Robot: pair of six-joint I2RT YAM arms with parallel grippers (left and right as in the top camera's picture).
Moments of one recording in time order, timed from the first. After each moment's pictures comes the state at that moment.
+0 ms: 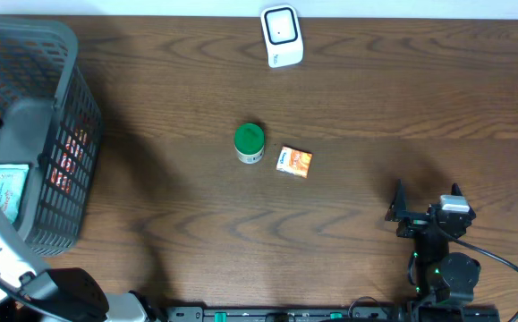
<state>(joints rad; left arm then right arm) 0.64 1.59 1.73 -1.11 -0.27 -0.08 -0.07 0.01 0.01 -0.07 0.02 0.01</state>
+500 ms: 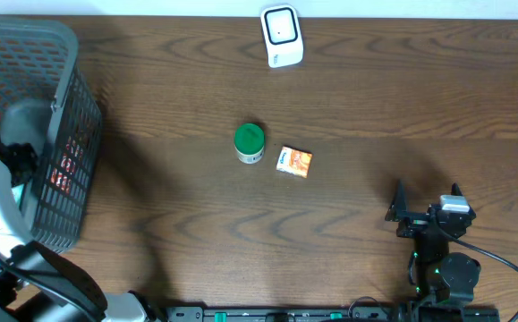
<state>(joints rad) 0.66 1.61 1.31 -0.87 -0.29 0.20 -0.07 0.01 0.01 -0.07 0.02 0.01</state>
